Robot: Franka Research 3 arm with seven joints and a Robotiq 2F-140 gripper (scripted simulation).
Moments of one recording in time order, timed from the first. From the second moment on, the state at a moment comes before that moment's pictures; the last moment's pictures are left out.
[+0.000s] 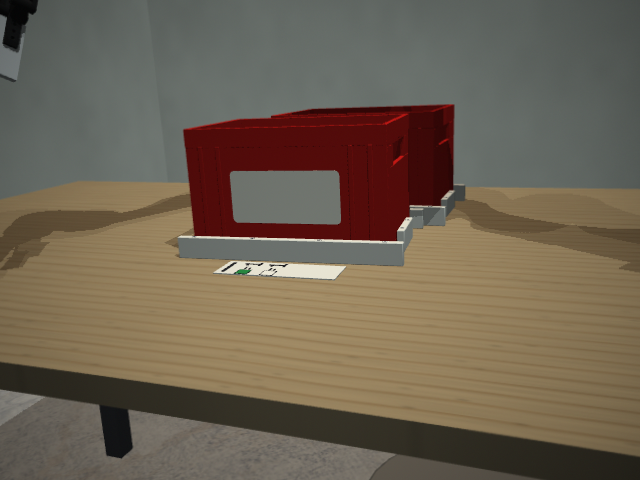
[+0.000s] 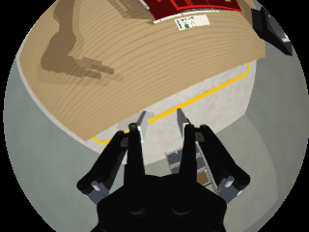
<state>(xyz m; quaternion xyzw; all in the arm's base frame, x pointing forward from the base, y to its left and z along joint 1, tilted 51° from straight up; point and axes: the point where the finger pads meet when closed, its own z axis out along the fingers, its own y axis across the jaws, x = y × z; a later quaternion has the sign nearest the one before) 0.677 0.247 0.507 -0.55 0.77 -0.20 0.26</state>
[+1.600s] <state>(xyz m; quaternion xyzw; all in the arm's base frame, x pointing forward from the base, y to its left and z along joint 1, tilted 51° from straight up) 0.557 0.348 0.366 -0.82 0.52 -0.24 0.06</state>
